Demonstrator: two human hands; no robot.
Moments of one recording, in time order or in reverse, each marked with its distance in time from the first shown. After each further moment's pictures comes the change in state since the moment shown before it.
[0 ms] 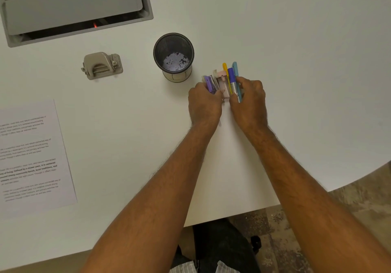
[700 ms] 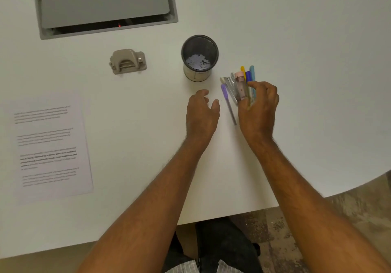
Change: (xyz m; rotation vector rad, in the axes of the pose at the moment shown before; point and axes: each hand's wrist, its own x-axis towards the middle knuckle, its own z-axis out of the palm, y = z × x) left_hand -0.023 -0.049 -0.054 -0.034 0.001 0.113; right_hand -0.041 -0.034 0.006 -0.024 0.212 -0.052
